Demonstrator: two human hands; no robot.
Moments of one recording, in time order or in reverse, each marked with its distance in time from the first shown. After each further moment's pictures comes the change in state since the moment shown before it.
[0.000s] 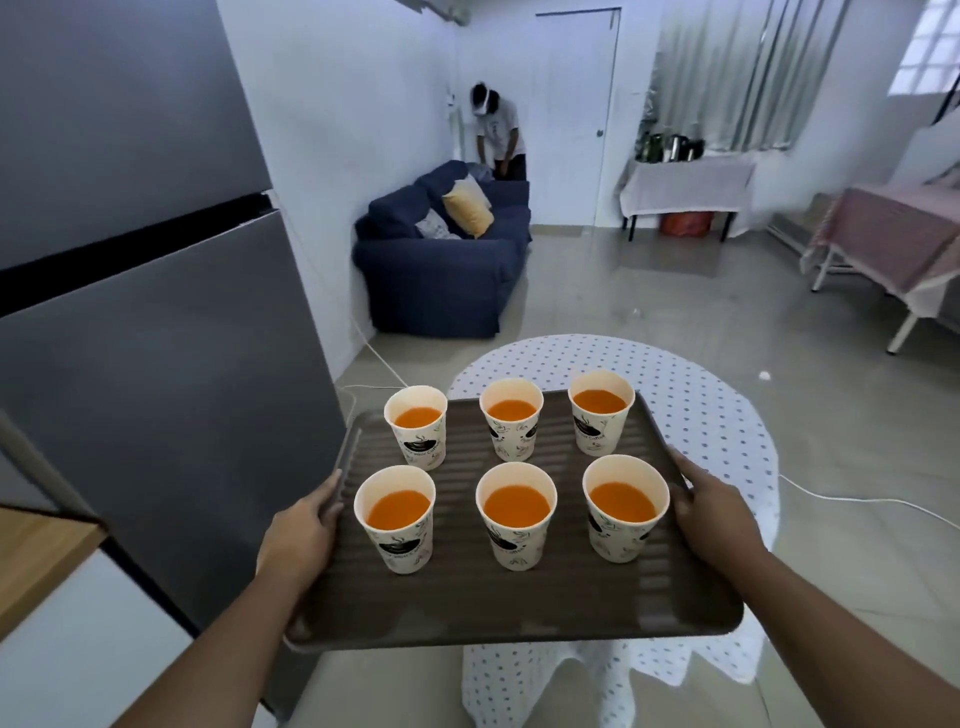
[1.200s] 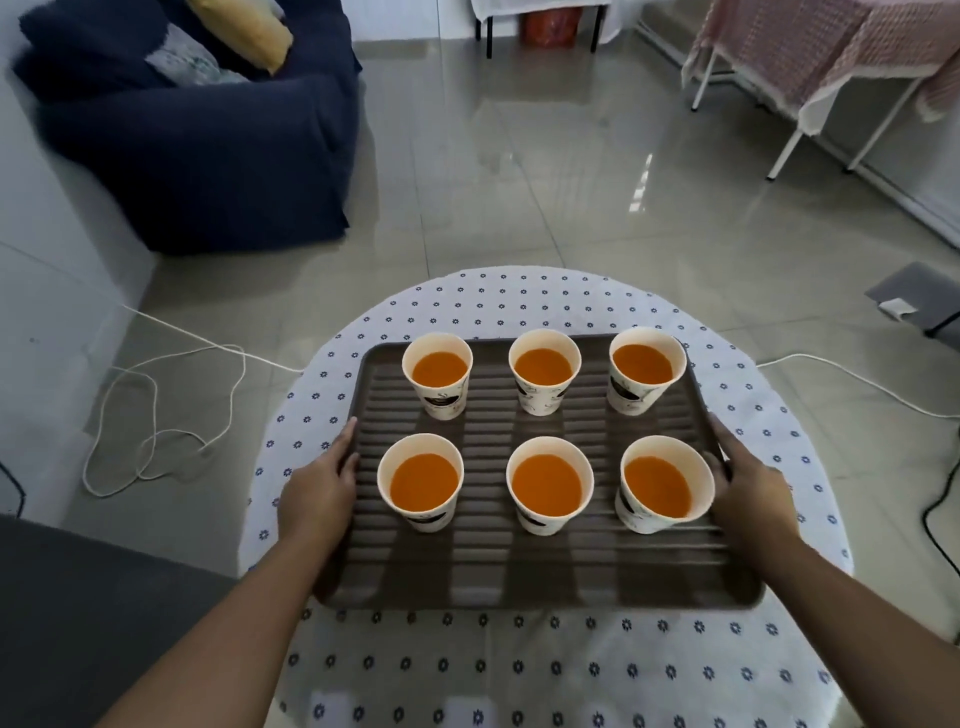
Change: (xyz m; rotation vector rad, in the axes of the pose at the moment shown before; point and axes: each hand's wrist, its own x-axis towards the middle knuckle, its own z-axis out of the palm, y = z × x) left_hand 0.376 0.164 0.294 0.071 -0.273 0.162; right_hand 0.320 0.128 0.107 -0.057 0.141 0.436
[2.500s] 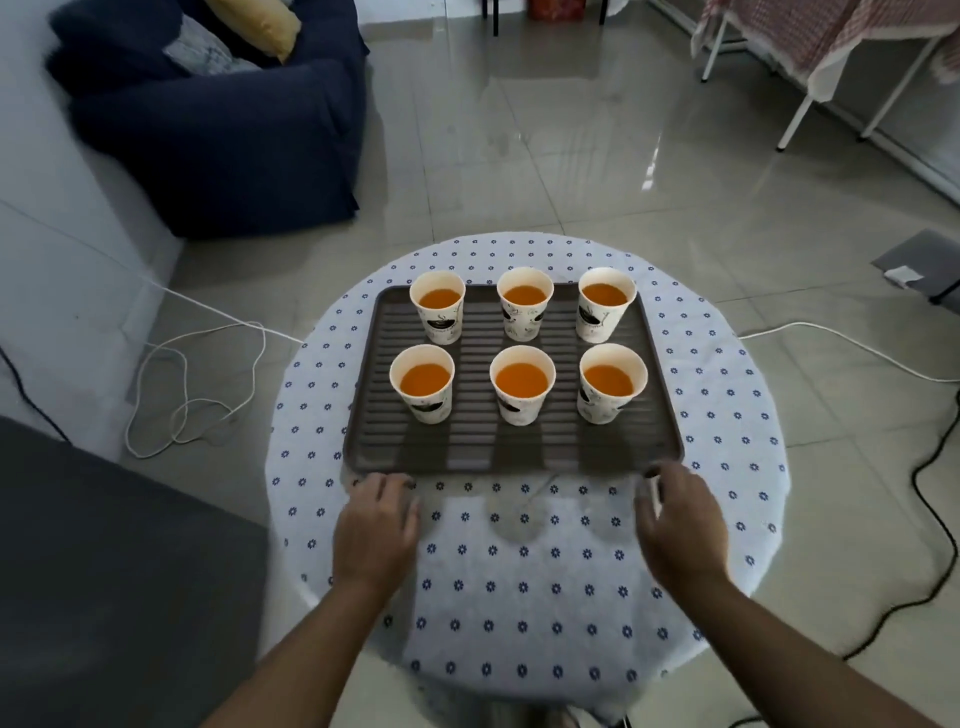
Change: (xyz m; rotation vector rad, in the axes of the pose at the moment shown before) left_hand -0.151 0.006 0.027 0.178 0.067 0.322; right_hand -0.125 0.020 0.011 0.025 0.143 -0.260
